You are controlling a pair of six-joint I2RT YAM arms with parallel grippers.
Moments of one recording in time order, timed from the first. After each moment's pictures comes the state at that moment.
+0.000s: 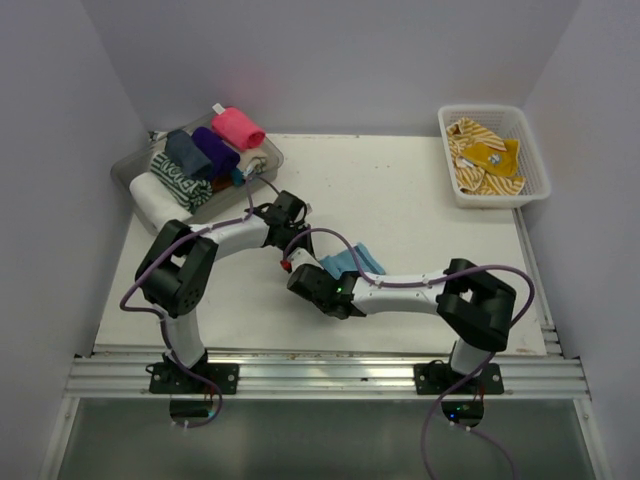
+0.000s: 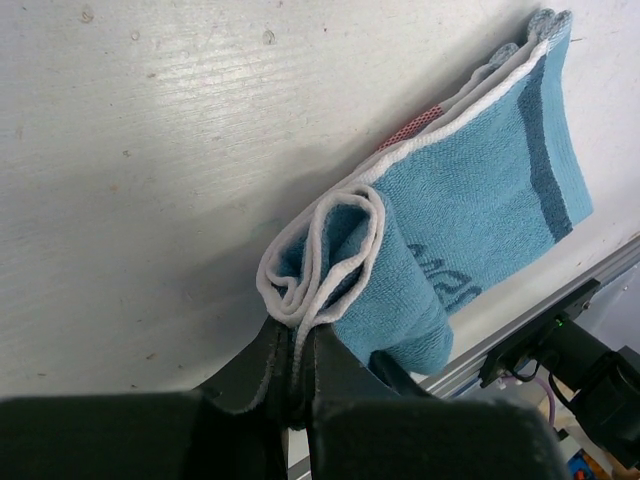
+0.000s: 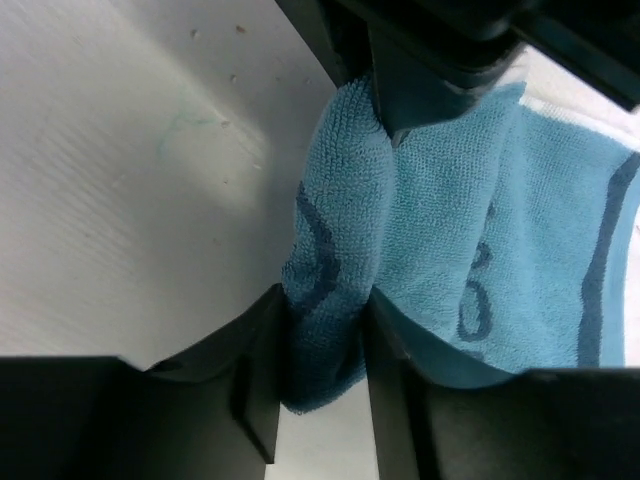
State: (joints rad) left arm -0.55 1.85 1.12 -0.41 0.40 -0.70; right arm 1.17 1.72 1.02 -0.35 0.48 0.21
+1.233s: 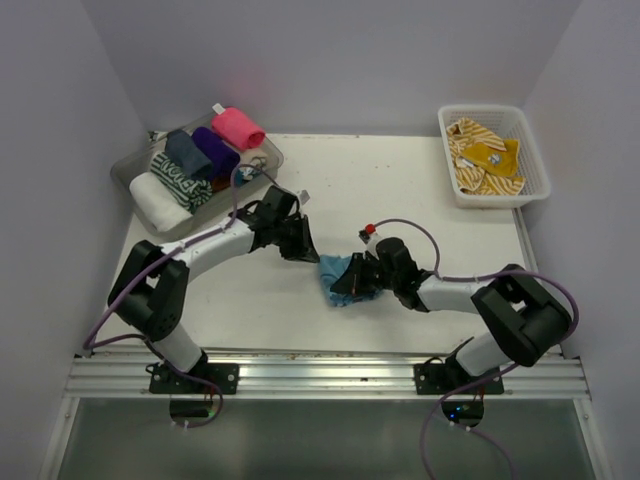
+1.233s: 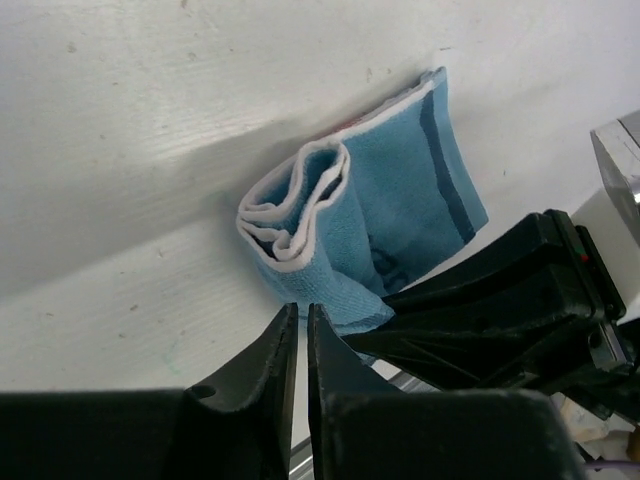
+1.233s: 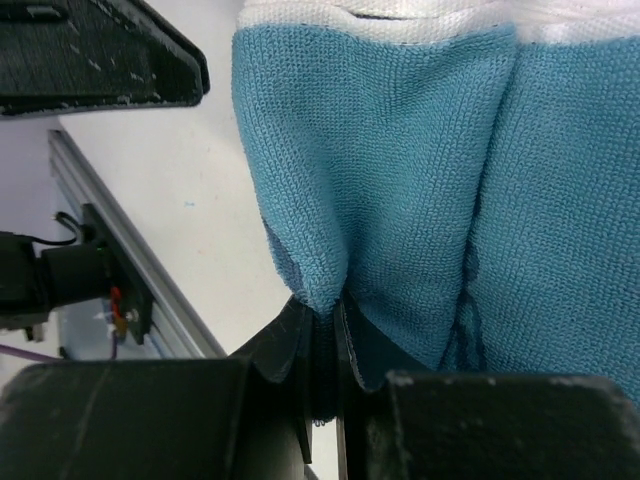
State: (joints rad) left arm -0.56 1.65 1.07 -0.38 0.35 -0.68; right arm 0.67 1.49 0.49 0.38 -0.37 0.76
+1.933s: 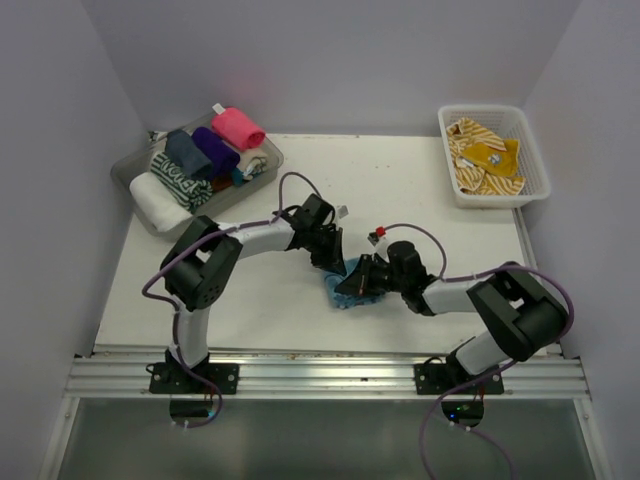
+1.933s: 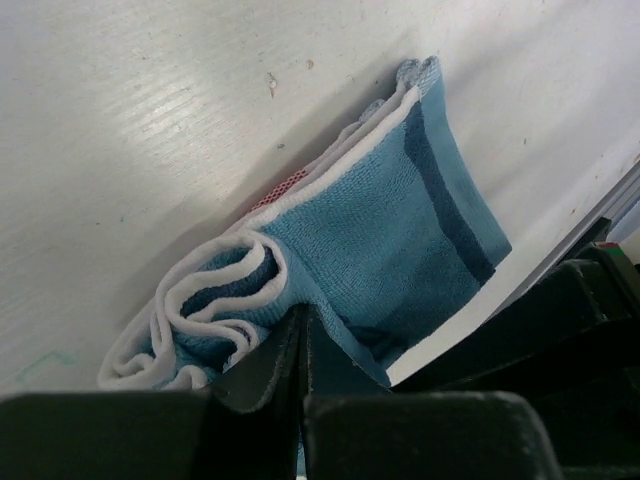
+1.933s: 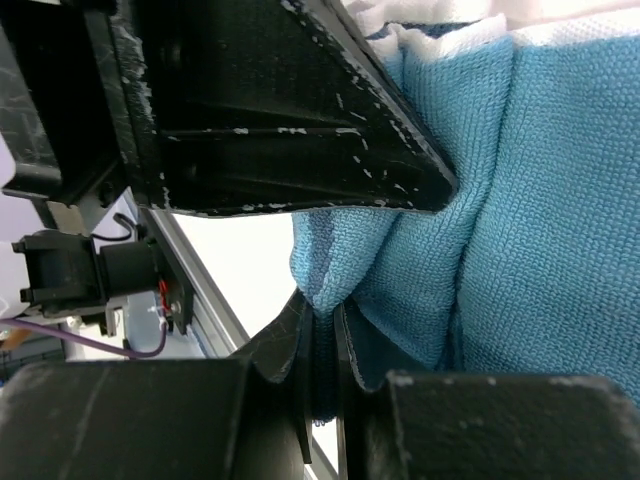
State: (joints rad) left arm -0.68 1.96 1.24 -0.31 0.45 -0.60; right arm 0.58 1.52 0.39 0.58 -0.50 0.87
